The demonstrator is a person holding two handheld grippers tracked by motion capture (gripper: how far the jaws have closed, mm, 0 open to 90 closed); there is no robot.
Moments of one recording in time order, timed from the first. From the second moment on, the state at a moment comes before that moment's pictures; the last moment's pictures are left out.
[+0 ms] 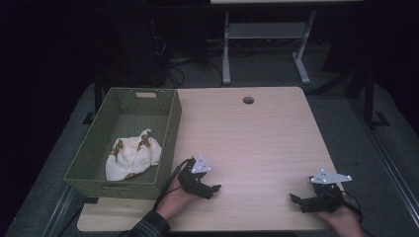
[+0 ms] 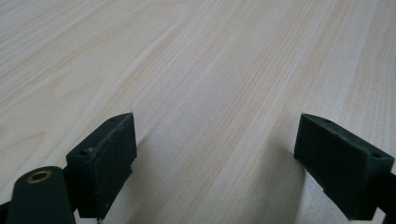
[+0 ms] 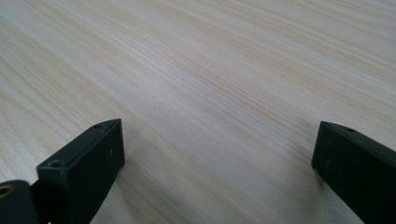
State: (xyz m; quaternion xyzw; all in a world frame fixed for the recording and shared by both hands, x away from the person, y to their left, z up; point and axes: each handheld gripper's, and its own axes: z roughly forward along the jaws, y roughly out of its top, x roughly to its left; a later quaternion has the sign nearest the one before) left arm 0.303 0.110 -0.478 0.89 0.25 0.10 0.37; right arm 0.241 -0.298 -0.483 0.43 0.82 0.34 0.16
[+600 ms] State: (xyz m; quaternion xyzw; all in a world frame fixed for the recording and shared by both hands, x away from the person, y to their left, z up) left arm 0.307 0.107 -0.469 0.90 0.25 0.10 0.35; right arm 0.241 -0.298 -0.483 0.43 0.82 0.34 0.16
